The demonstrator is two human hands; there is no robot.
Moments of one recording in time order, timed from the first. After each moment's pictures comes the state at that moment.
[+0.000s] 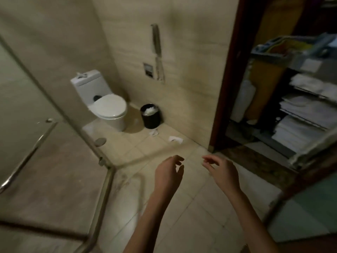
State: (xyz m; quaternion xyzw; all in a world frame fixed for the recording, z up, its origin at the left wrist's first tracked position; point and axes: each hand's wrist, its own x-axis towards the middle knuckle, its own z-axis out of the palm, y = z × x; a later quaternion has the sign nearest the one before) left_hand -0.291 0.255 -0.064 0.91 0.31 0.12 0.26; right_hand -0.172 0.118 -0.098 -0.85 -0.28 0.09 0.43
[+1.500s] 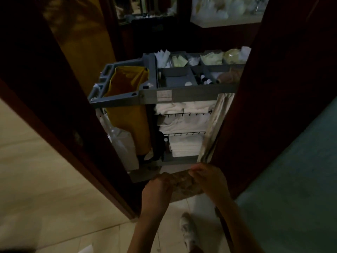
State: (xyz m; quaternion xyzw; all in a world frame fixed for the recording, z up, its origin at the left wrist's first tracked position) left_hand 0.313 0.229 -0.082 0.95 -0.17 -0.07 0.25; right_hand 0.287 0.046 -0.110 -0.91 0.11 -0.10 0.39
